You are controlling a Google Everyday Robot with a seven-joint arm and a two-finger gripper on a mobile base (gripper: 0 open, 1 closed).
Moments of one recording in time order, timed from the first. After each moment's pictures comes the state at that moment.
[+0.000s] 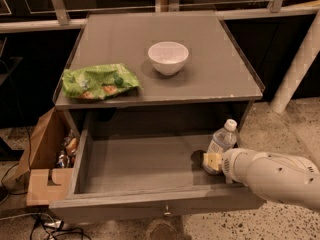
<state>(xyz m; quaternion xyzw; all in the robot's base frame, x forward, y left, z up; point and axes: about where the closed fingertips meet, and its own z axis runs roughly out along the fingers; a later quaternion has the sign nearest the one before) 0.506 -0.208 0.645 -0.03 0.93 0.08 0.36</state>
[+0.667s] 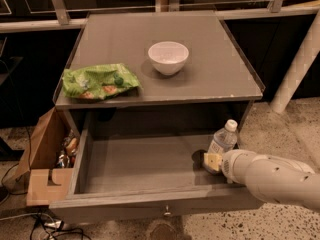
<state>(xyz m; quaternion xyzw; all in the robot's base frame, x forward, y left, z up) 0.507 -0.215 0.636 -0.02 0.93 0.07 0.37</state>
